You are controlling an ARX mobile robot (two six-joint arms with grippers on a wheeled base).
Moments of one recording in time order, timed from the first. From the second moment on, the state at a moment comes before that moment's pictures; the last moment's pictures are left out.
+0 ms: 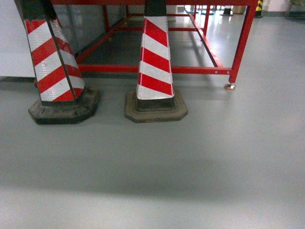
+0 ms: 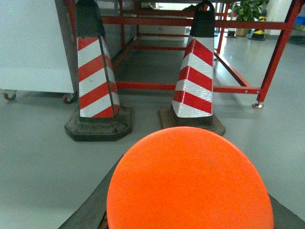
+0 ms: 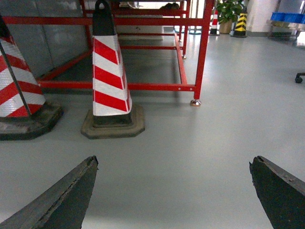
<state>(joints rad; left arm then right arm) 0.00 0.01 0.01 -0.01 0.00 -0.01 0.00 0.00 0.01 -0.01 0.00 0.00</state>
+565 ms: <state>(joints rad) 0.00 0.01 0.01 -0.01 0.00 -0.01 0.00 0.00 0.01 0.00 0.00 0.00</state>
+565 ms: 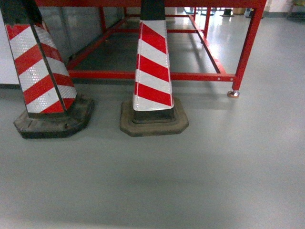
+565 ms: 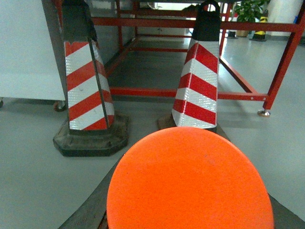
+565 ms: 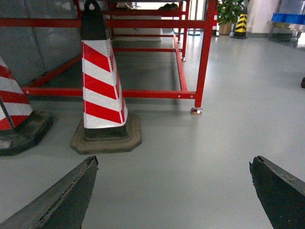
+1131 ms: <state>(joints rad) 0.00 0.01 0.01 0.00 0.00 -0.01 0.00 0.00 0.01 0.00 0.00 0.00</state>
